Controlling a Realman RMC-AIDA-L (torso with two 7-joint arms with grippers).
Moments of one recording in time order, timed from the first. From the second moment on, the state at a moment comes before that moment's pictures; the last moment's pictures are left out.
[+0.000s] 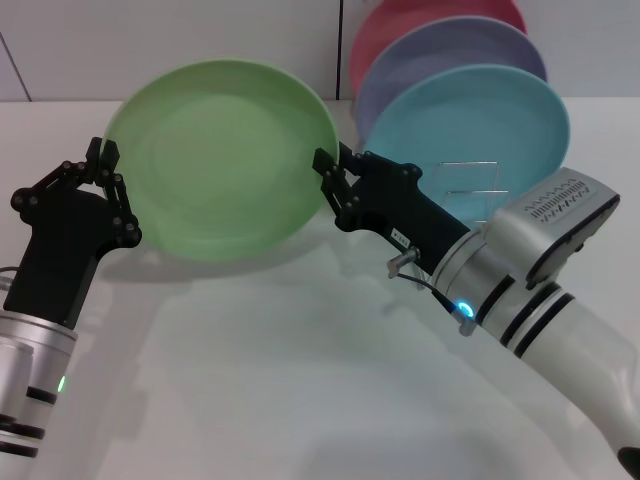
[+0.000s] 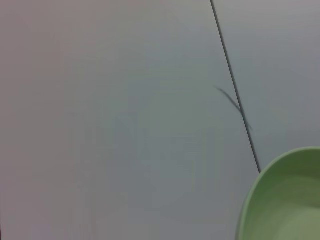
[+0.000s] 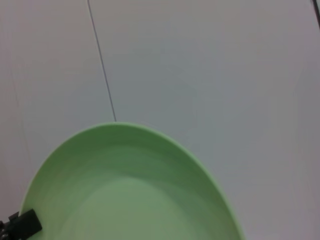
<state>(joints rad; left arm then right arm) -0.27 -2.08 -0.64 -0.47 2.24 1.36 0.28 0.72 2.09 0.01 0.41 -1.74 -1.11 0.27</state>
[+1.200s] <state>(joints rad) -0.28 -2.08 -0.64 -0.46 2.24 1.36 0.28 0.72 2.09 0.03 0.42 -1.74 -1.09 0.27</state>
